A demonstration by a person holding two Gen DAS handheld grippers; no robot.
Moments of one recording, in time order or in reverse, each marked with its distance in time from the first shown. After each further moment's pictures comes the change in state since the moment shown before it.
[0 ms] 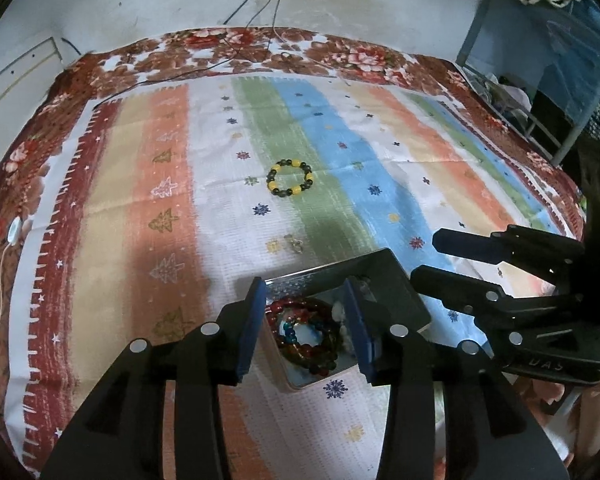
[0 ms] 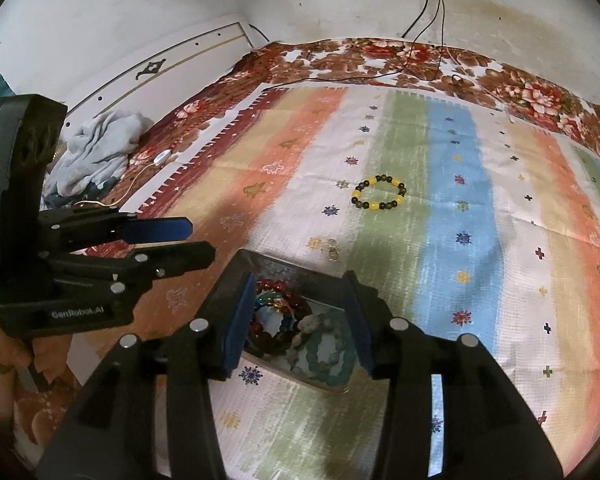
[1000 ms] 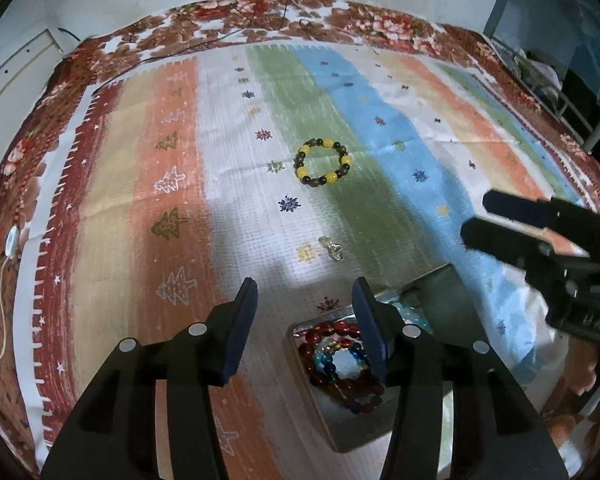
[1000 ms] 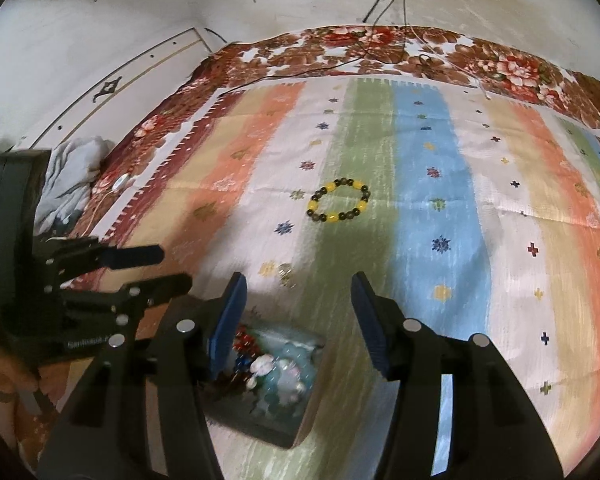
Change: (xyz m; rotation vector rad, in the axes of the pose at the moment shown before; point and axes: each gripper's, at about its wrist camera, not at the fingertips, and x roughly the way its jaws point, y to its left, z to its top) left arm 0.062 0.017 0.028 0.018 0.123 0.092; right arm 0.040 -0.052 0.032 0.125 0.024 -0.058
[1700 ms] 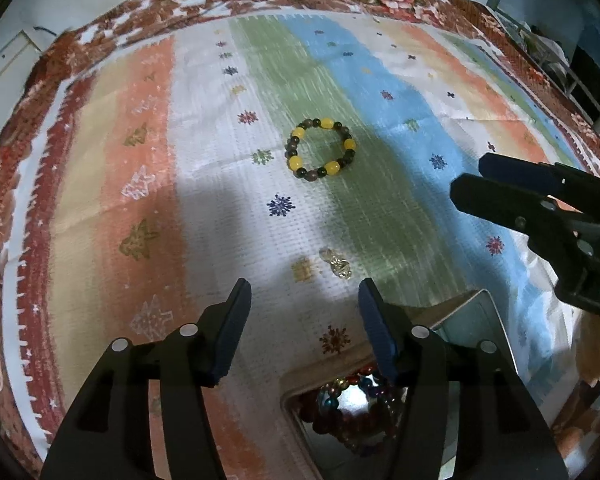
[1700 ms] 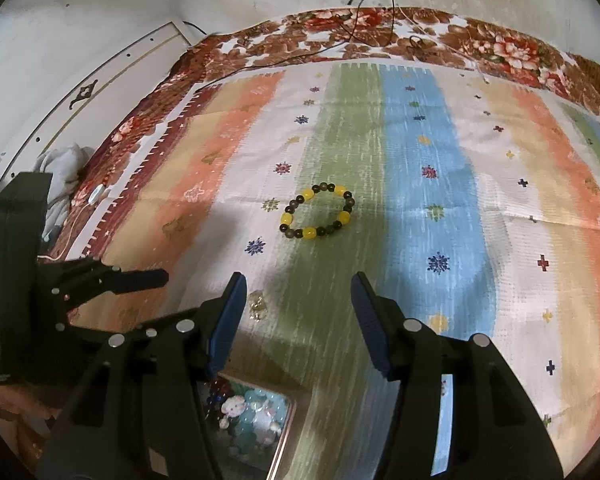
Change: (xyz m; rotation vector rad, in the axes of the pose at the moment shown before) left arm 0.053 -0.004 0.027 0.030 0.107 -0.004; right arm 0.045 -0.028 0.029 0.050 0.059 -0.002
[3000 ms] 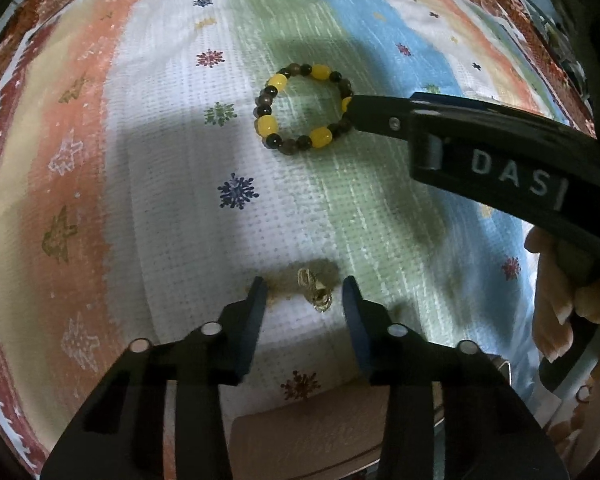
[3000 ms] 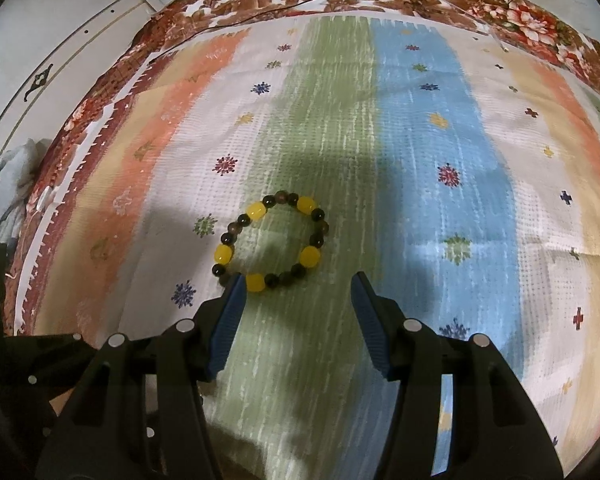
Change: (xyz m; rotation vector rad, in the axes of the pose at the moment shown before) left arm 0.070 -0.007 0.026 -0.075 0.205 -0.073; right arm 0.104 -0.031 0.050 0.008 0.143 -0.055
